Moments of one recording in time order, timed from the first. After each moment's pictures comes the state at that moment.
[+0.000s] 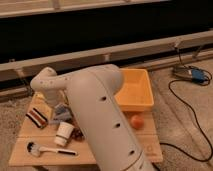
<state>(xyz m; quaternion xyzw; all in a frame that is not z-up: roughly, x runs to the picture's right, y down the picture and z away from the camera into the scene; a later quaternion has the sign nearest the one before) -0.290 0.117 0.870 -0.32 0.09 0.27 0.90</state>
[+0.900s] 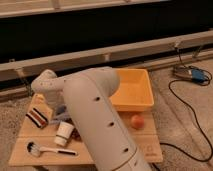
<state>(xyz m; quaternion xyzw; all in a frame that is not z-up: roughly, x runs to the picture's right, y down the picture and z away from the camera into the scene) -0.291 0.132 0.886 -0.33 0.12 0.28 0.89</state>
